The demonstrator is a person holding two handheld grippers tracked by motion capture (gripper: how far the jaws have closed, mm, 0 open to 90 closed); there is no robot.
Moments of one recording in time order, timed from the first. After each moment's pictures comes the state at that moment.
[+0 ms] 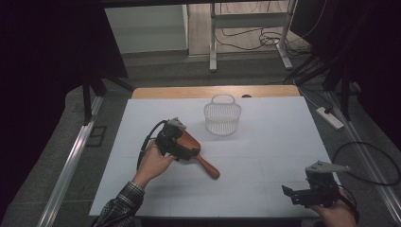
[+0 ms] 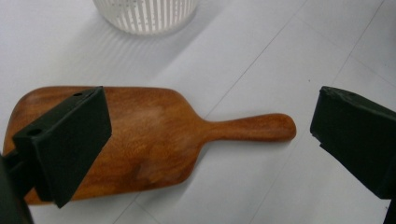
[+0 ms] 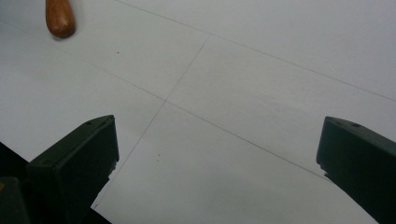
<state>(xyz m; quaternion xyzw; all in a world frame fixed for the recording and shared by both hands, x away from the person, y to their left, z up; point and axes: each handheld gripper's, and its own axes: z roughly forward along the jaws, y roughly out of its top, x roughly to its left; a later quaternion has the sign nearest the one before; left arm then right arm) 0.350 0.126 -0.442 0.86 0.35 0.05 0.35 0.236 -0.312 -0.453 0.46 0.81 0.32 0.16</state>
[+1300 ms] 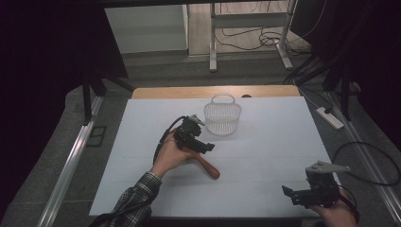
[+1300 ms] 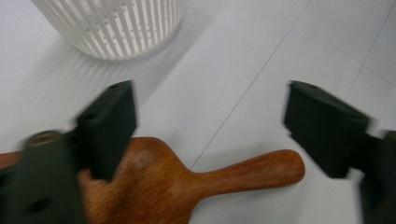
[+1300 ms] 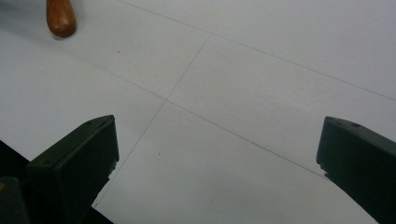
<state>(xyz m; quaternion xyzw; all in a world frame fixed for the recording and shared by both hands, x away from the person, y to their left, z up) 0.378 0.080 -0.454 0.88 0.33 0.04 0.33 0.235 -0.313 -0.453 0.46 0.81 0.31 0.16</state>
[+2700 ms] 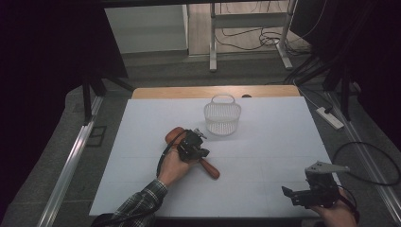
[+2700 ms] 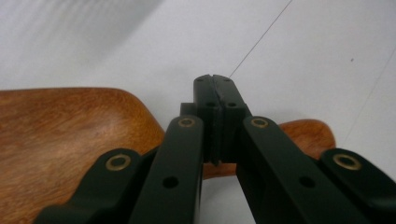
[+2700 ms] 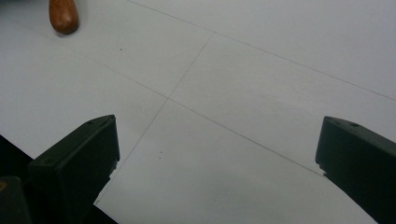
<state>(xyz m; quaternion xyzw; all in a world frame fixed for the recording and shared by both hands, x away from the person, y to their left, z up) 0.367 0.072 -0.502 0.89 0.35 0.02 0.29 0.235 -0.312 -0.453 0.46 0.82 0.31 0.16</state>
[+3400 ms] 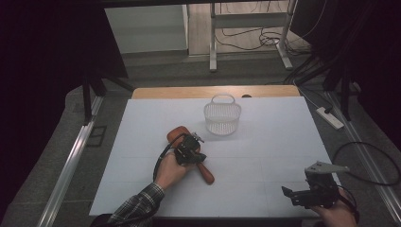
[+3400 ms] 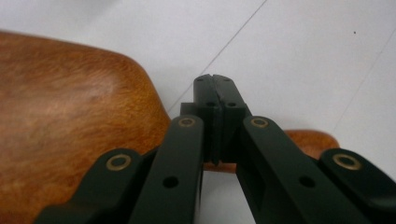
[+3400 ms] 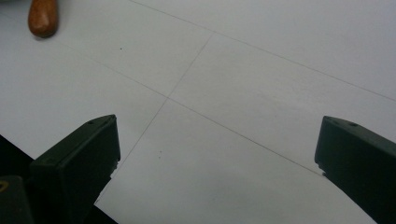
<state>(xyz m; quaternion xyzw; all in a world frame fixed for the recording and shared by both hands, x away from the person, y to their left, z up) 0.357 0.080 -0.506 0.89 0.36 0.00 0.27 0.235 -0.312 -0.453 0.46 0.82 0.31 0.16</state>
